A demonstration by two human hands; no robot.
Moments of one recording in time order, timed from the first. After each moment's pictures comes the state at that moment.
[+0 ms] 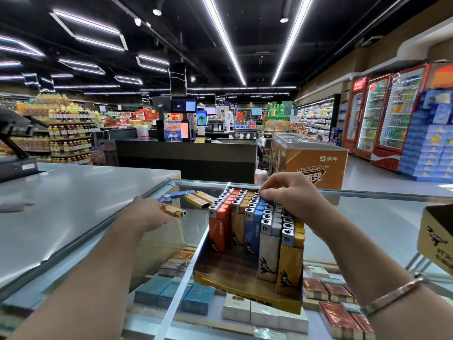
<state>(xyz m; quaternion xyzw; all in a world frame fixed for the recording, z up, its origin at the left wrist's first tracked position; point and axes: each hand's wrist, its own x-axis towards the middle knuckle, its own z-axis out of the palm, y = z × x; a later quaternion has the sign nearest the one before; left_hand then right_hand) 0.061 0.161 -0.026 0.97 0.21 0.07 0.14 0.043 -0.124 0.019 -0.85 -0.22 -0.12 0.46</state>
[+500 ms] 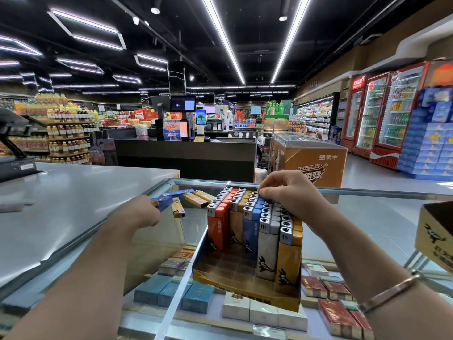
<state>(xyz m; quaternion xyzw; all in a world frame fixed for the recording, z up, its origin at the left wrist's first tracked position) 0.056 0.168 -0.020 0.95 0.23 0.07 0.18 0.042 -0.124 0.018 -0.84 -0.22 -0.11 0.48</state>
